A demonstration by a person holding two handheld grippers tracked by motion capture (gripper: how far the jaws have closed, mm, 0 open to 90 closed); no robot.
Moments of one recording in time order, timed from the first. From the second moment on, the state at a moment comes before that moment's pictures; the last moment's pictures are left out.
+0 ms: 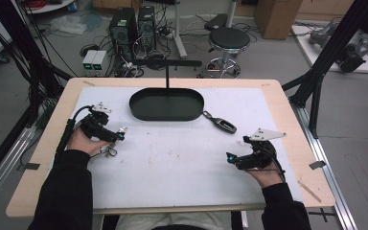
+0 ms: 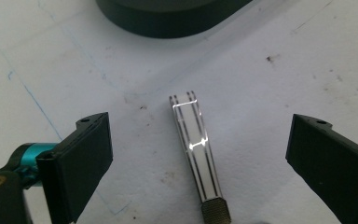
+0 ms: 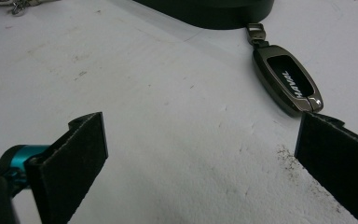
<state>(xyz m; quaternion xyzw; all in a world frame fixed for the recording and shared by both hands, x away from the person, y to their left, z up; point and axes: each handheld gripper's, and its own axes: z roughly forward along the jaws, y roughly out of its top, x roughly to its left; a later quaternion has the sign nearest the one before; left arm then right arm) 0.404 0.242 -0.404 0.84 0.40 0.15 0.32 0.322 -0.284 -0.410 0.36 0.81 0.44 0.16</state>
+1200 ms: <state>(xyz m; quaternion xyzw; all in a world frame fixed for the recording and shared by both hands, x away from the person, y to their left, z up) 0.392 0.258 -0.381 0.83 0.41 0.13 0.36 0.316 -0.283 -0.414 0.37 0.81 0.42 0.18</state>
